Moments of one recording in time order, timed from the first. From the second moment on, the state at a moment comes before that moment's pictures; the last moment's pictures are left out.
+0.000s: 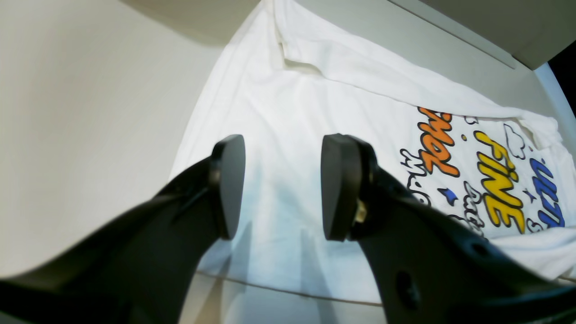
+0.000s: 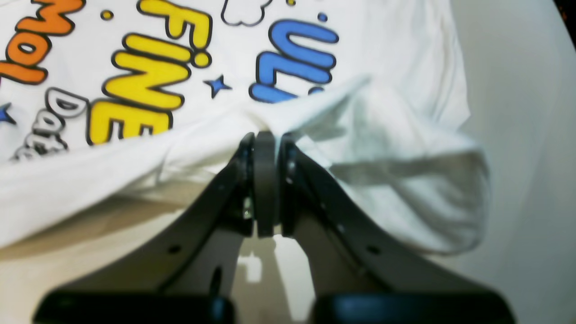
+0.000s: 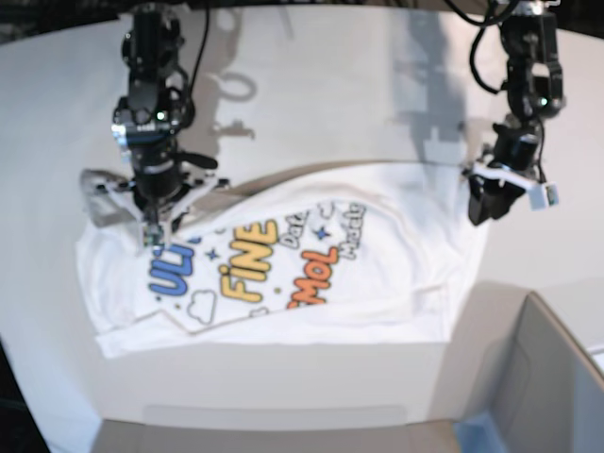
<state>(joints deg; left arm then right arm) 16.1 -22.4 -12.7 95.3 -46.9 -9.0 21.3 -4.6 1.6 -1.5 114.4 -8.2 0.0 -54.0</state>
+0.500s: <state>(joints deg) 12.5 -22.5 -13.0 92.4 -46.4 -8.5 30.9 -2.8 -0.2 -1.6 113.6 -8.3 -0.1 -53.8</state>
